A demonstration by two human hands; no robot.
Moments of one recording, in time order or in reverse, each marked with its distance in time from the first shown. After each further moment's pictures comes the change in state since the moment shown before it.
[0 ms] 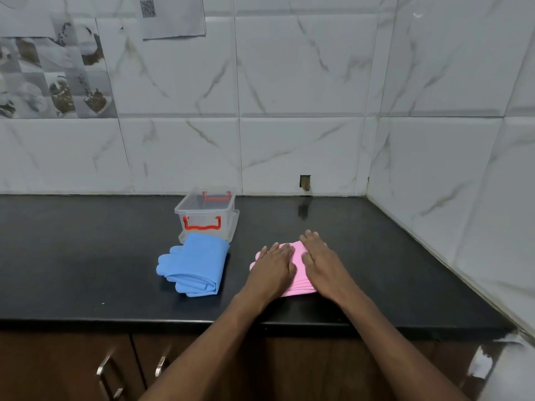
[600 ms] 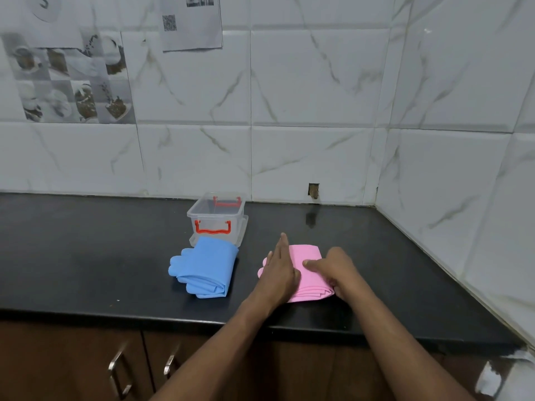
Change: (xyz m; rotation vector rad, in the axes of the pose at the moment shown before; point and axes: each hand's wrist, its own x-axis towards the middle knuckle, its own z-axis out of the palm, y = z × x) left_hand -0.010 0.009 -0.009 -0.373 0.030 -0.207; right_hand 0.018 -0.010 -0.013 0.361 0.089 0.521
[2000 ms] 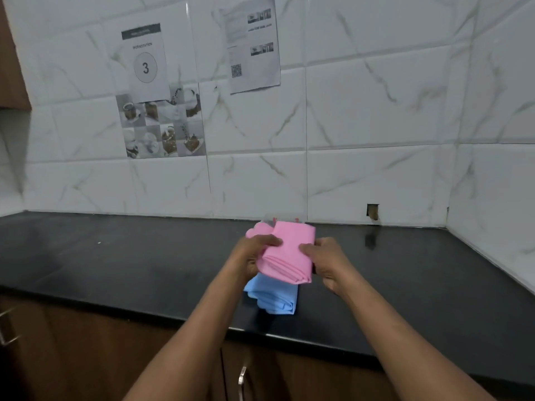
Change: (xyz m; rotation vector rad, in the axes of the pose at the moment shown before) left_hand -0.020 -0.032 -0.193 -1.007 0.193 -0.502; right_hand -0.029 -0.111 0.084 0.580 -0.359 -0.129
